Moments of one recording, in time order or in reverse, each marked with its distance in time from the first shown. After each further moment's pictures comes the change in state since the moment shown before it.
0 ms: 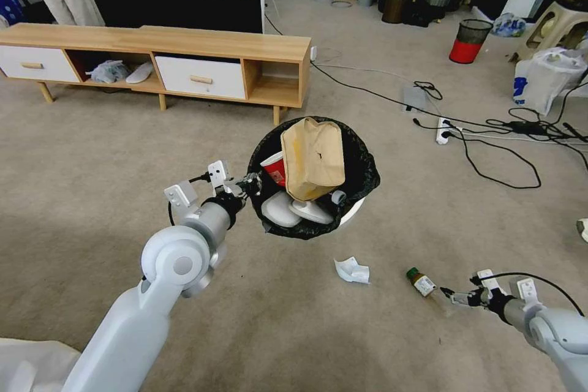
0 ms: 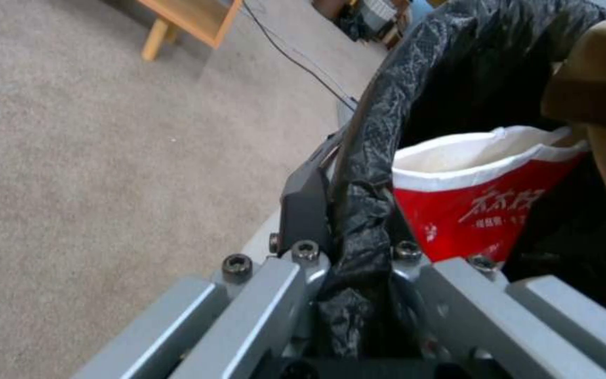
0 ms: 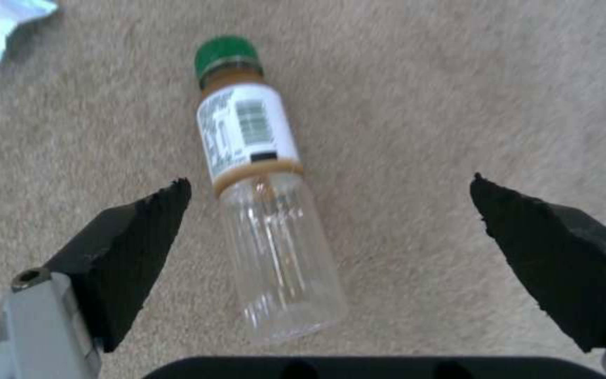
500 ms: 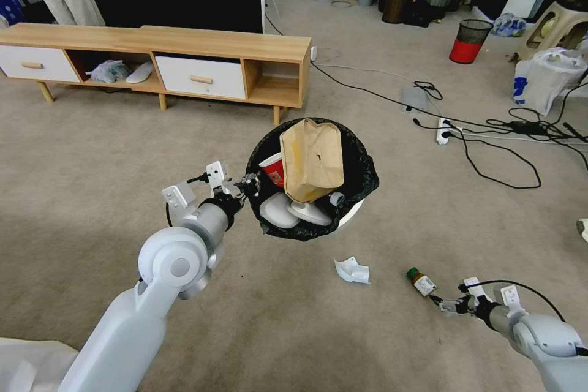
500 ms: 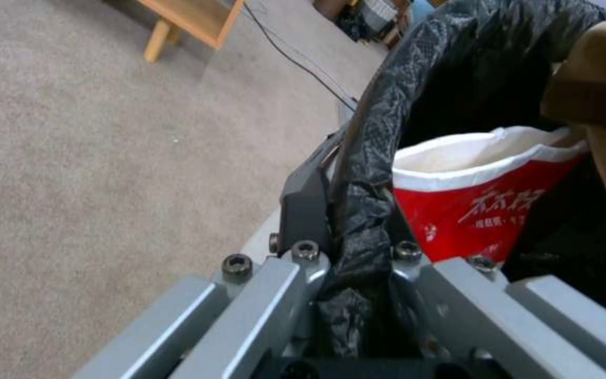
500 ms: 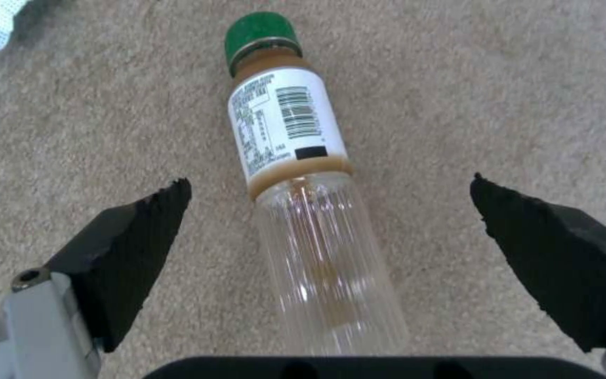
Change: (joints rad) left arm 0.006 0.010 -0.004 -0.012 -0.005 -0.001 -0.005; right arm 0.059 0.056 -0.048 -0.071 -0.047 0.019 -0.009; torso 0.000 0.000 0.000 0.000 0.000
